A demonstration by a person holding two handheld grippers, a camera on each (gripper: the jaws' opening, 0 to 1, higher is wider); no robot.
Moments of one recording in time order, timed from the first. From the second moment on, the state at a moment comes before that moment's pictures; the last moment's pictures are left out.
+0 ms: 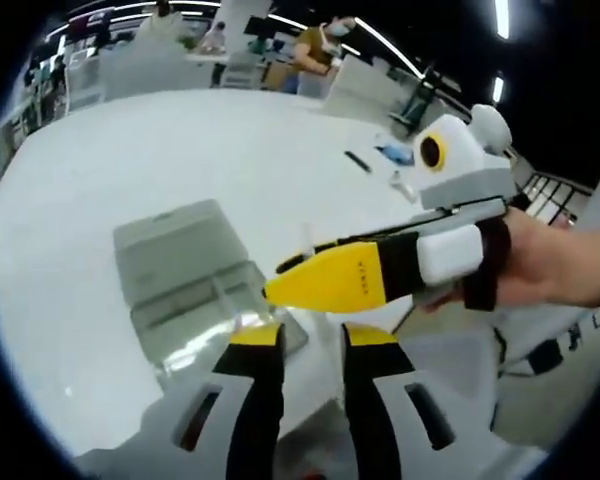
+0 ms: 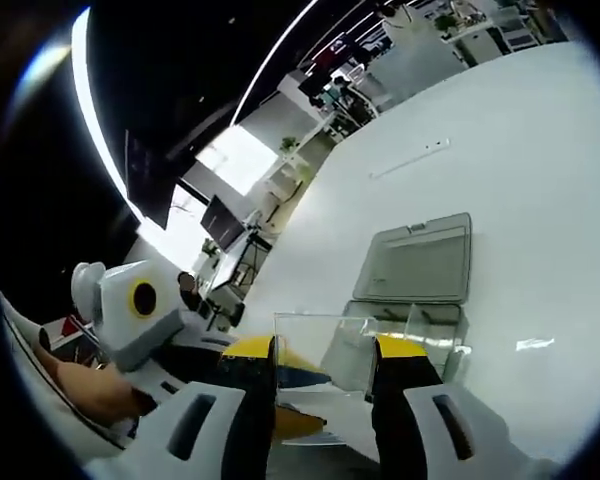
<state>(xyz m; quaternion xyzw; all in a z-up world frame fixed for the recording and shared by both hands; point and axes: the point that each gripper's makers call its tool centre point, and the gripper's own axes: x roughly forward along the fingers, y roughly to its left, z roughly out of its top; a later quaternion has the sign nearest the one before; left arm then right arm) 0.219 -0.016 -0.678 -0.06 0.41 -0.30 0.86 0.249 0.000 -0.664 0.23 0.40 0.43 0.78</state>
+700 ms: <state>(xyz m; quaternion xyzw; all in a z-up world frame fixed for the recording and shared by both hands) 0.224 -0.022 -0.694 -0.05 0.44 -0.27 0.86 0.247 -0.001 -0.679 0.21 0.42 0.39 0.79</state>
